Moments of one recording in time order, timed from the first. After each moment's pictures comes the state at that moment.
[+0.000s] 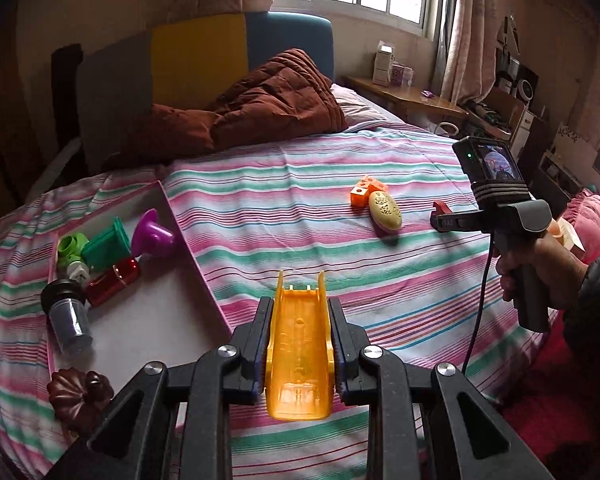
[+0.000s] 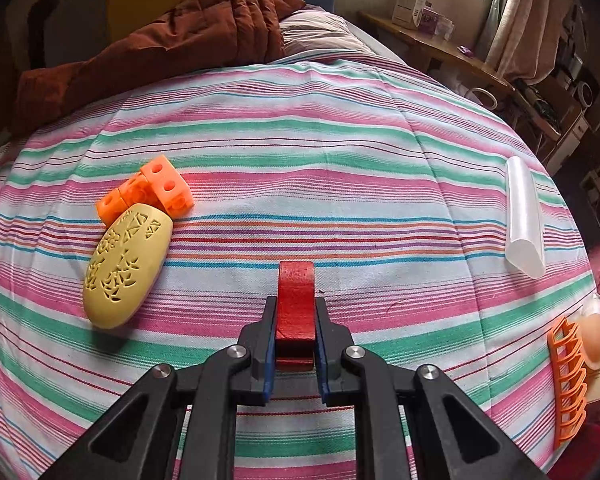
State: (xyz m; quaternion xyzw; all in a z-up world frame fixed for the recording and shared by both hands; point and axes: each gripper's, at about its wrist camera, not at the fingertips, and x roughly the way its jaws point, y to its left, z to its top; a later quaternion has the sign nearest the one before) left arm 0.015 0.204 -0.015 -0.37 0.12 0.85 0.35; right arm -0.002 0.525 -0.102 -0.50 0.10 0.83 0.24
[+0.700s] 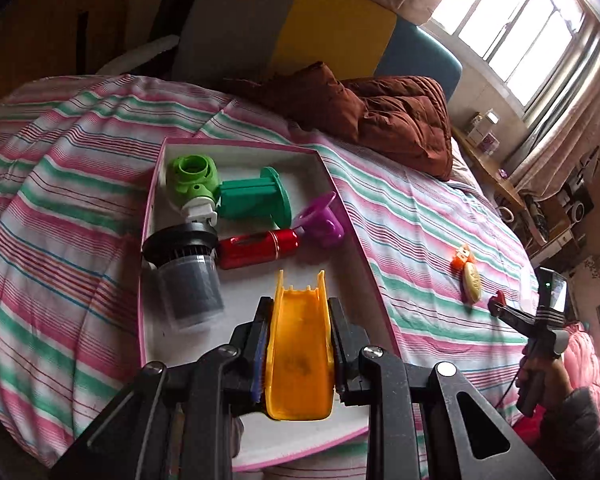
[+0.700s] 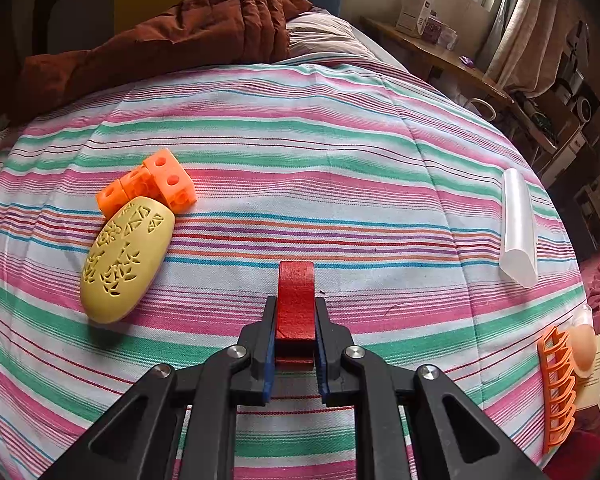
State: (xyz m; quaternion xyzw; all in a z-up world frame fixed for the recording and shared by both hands) left arm -0.101 0.084 -0.029 -0.48 -0.06 0.84 0.25; right arm -0.002 0.520 -0.102 -0.51 0.07 0.82 0.24
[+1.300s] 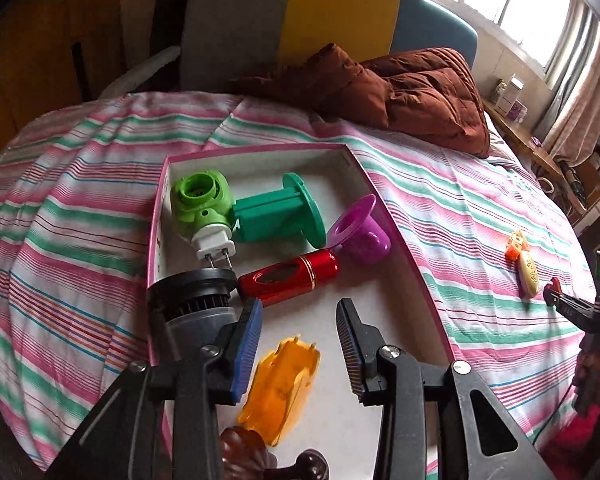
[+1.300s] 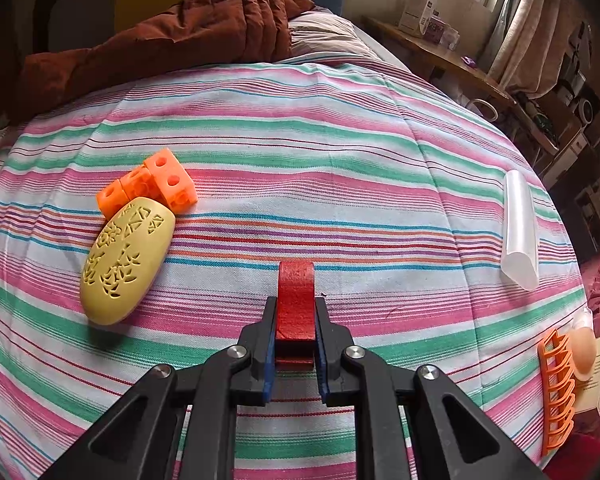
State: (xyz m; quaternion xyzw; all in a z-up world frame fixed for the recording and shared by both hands) left arm -0.122 0.104 -0.043 -0.47 0.03 0.86 0.20; right arm -0.005 0.520 -0.102 -0.51 0.07 0.82 0.24
